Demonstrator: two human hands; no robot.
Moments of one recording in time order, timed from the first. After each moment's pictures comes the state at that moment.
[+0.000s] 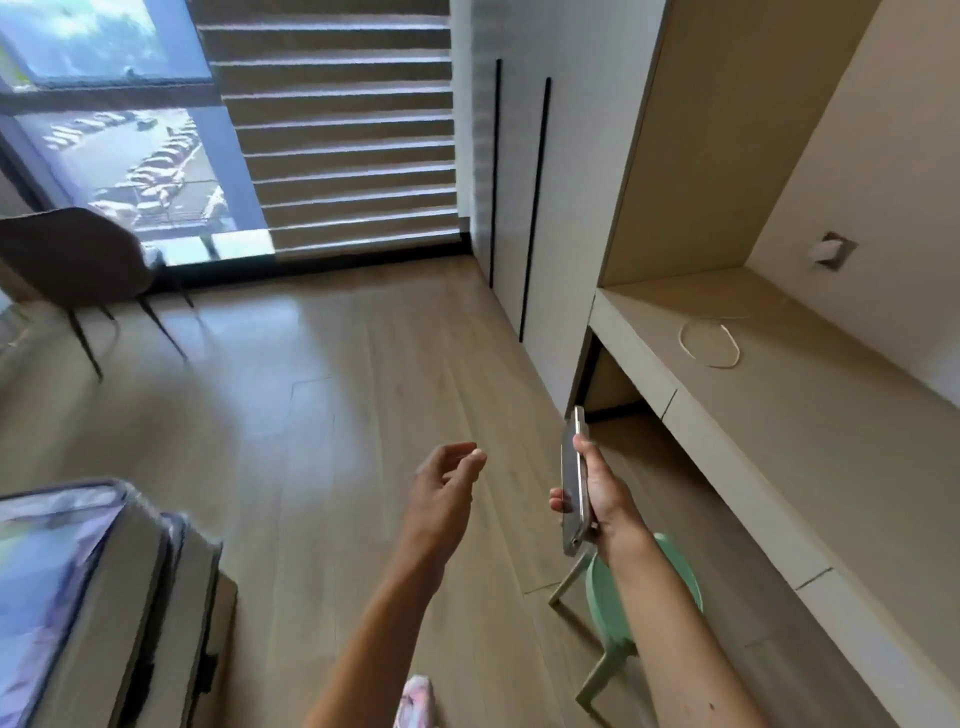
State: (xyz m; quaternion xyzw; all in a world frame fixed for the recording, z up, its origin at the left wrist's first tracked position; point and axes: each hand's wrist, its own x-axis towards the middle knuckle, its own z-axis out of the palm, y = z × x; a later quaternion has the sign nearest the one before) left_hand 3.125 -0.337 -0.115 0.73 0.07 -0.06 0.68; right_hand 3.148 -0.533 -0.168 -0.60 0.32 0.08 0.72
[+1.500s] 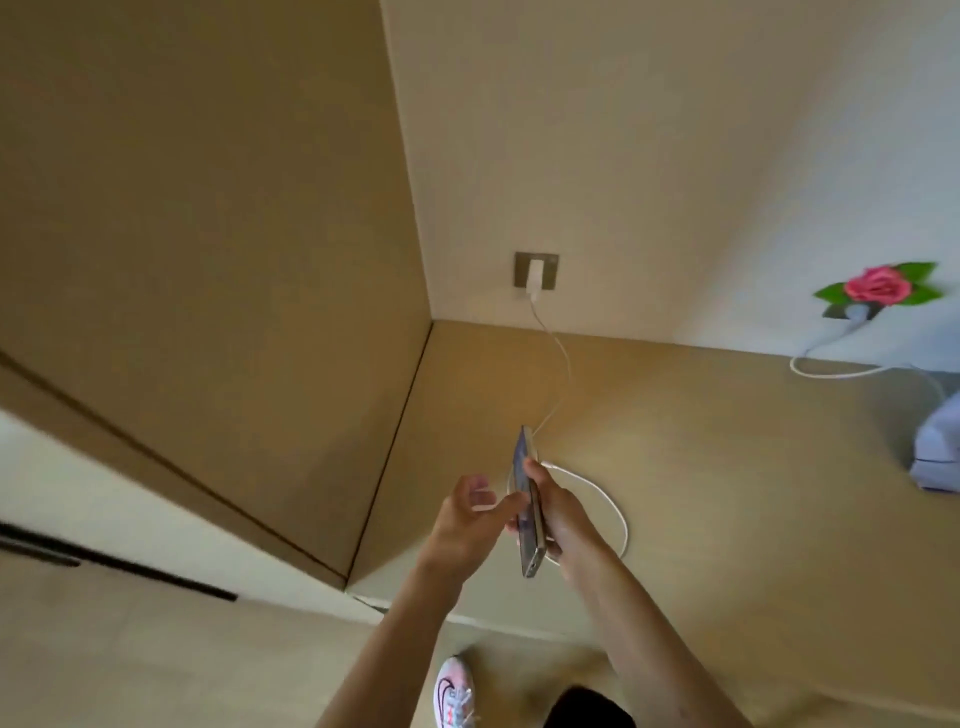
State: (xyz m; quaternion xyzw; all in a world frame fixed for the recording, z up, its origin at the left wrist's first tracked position) left_hand 3.891 -0.930 -0.176 0.72 -0.29 -0.53 0.35; right_hand 3.776 -1.005 -0.229 -0.33 0.60 -0.19 0.71
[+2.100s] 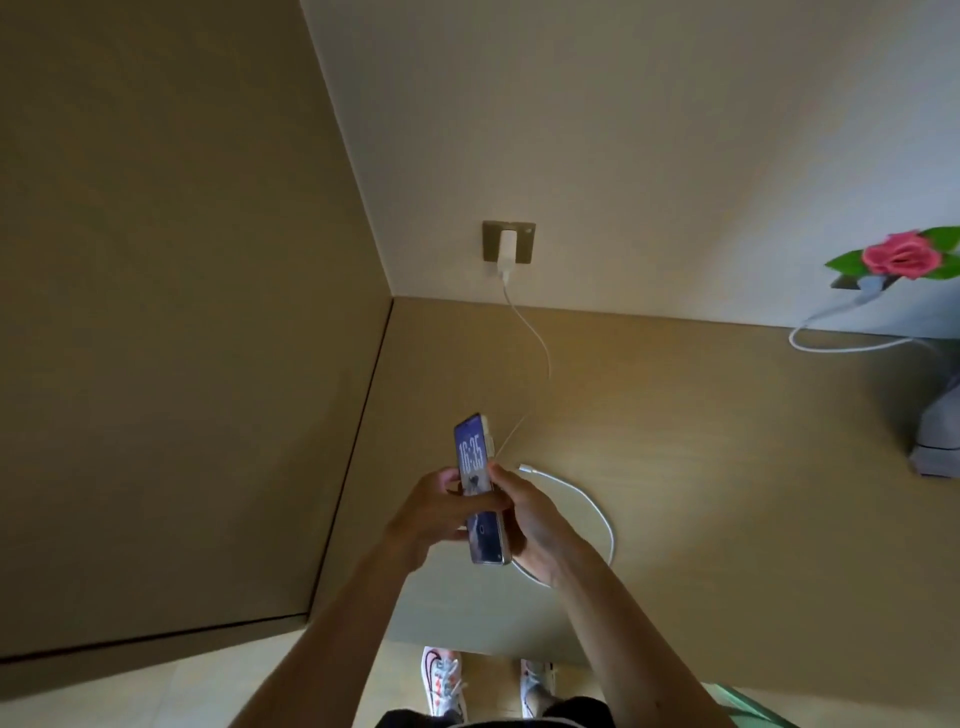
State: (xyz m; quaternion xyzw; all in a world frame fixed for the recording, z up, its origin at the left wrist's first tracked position) left_hand 3.929 -1.033 -0.231 0.67 -0.27 -0.64 0.27; right_hand 3.789 -1.059 -0.245 -0.26 0.50 -0.19 0.81
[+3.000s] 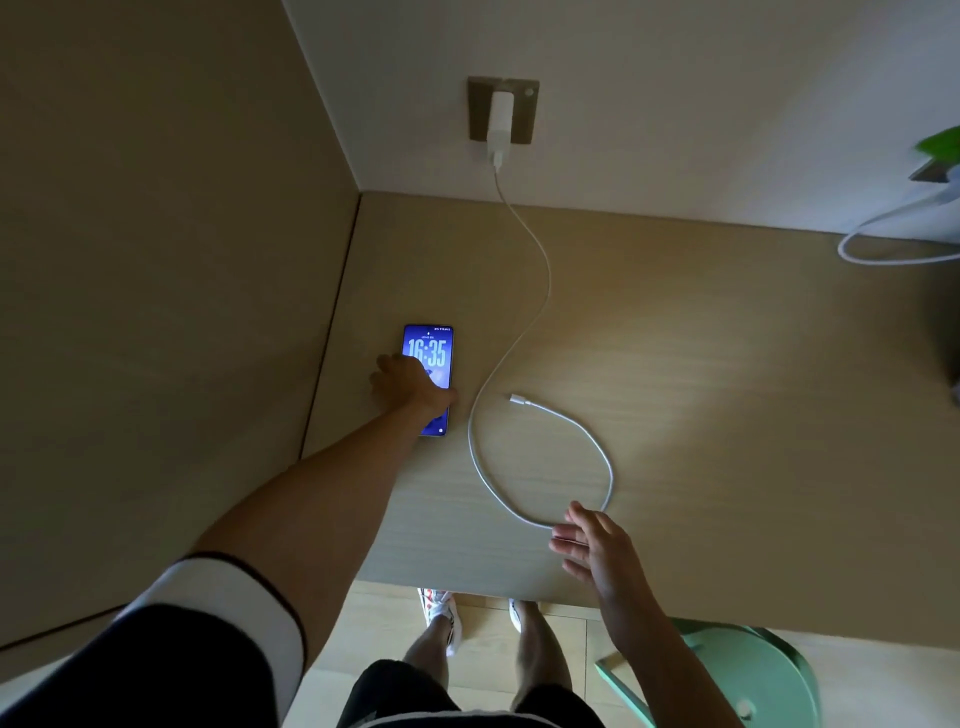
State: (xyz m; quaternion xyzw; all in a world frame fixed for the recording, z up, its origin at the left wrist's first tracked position) left_hand 3.949 -1.131 -0.367 0.88 -0.38 -0.29 -0.06; right_hand 3.688 -0.998 -0.322 -0.20 0.71 -0.18 0.65
